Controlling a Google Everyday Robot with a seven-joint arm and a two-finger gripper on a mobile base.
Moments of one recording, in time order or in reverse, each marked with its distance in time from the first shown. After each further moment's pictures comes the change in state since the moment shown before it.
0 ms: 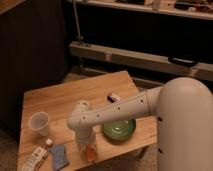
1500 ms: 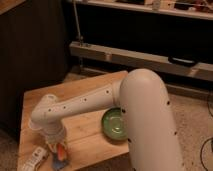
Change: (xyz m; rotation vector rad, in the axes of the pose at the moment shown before) arm 0.005 -0.146 -0.043 0.037 -0.038 -0.195
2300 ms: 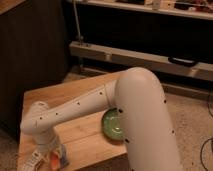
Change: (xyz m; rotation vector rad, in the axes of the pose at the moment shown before) arm -0.038 -0.018 0.000 -0.004 -0.003 -0.026
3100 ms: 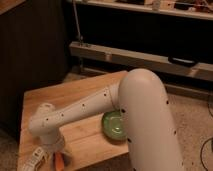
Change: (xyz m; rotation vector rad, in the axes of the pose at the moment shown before) arm 0.002 0.020 0.019 -0.006 -0.016 0.056
